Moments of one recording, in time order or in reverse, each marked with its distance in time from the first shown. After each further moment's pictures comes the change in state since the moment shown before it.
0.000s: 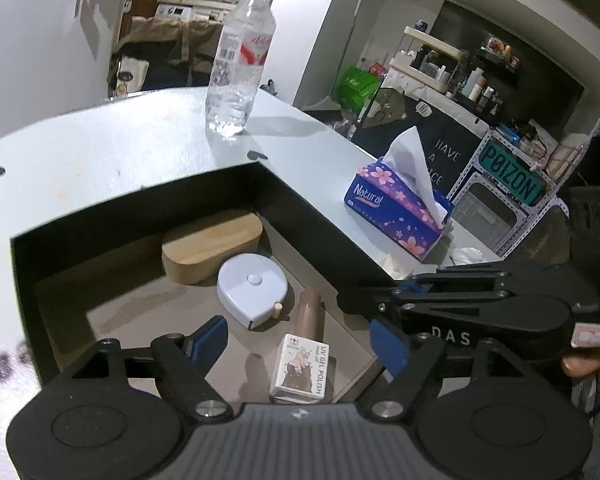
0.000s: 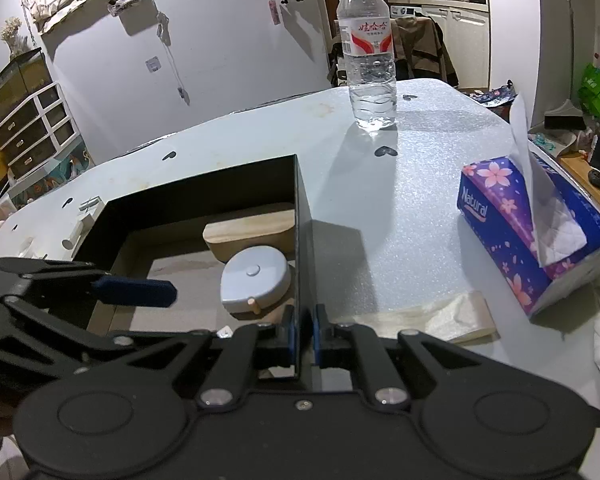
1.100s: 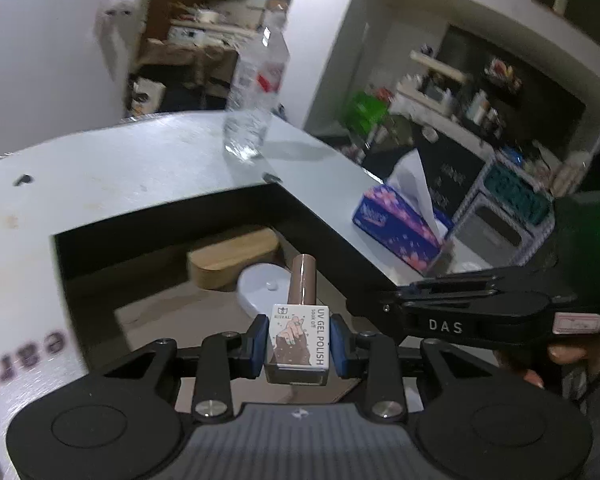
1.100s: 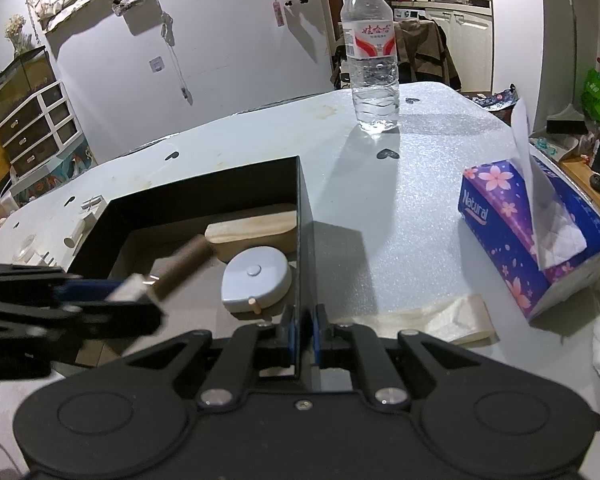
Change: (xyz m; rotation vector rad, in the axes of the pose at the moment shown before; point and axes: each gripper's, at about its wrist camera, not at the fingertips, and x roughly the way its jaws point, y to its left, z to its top) left arm -0.014 0.005 -0.009 -0.020 -0.058 0.014; right arm -0.002 0.000 0.000 -0.012 -0.006 0.004
